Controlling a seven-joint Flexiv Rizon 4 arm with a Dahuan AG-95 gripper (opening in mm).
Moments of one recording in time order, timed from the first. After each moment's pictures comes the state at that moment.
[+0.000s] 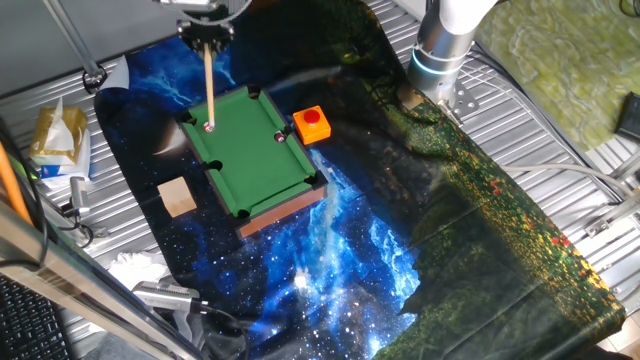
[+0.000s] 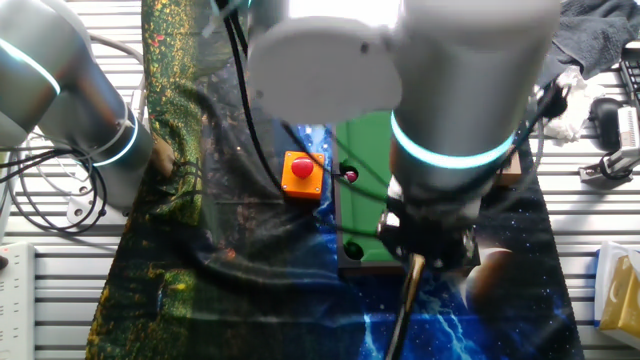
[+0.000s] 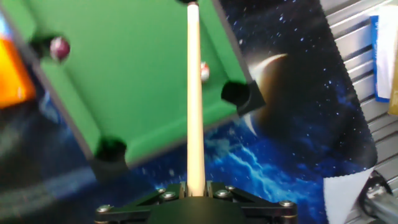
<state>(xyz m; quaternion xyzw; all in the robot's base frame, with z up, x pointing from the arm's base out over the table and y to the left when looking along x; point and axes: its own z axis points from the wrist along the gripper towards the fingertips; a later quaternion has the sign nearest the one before) 0.492 -0.249 0.180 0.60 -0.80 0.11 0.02</state>
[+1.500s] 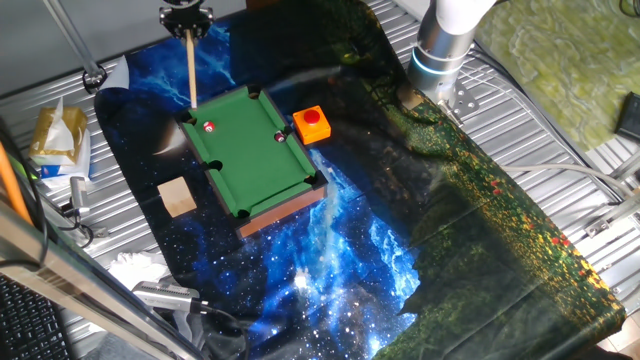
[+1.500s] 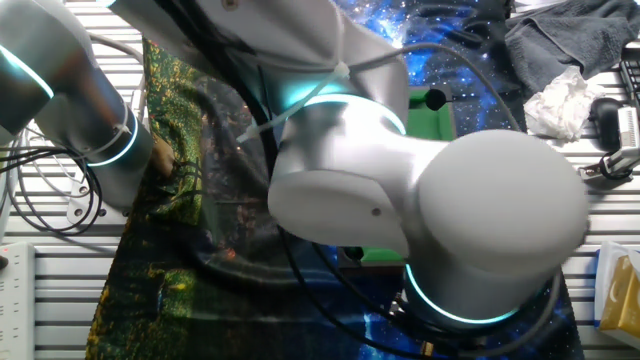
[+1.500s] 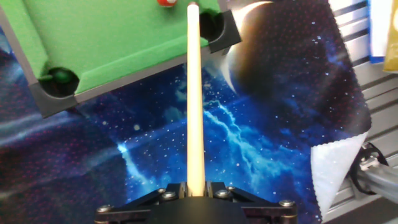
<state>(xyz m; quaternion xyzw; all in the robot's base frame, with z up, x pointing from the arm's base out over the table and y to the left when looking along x) 0.512 -0.315 0.139 0.58 -0.81 0.09 0.00</state>
